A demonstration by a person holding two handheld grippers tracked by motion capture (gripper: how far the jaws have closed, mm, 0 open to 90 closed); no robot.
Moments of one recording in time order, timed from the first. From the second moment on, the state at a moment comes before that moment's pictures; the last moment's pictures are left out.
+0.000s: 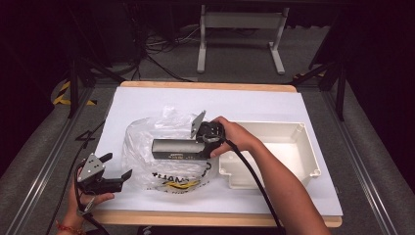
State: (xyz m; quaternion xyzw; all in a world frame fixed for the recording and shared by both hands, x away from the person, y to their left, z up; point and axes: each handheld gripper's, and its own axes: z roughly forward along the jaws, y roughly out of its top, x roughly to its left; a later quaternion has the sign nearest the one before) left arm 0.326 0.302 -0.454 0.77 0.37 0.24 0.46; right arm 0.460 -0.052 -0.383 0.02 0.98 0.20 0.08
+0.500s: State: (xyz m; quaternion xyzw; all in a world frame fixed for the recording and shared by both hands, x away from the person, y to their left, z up) left arm 0.326 0.302 -0.454 0.77 0.37 0.24 0.46; right arm 0.460 -0.049 -0.384 0.01 0.98 0.18 0.07
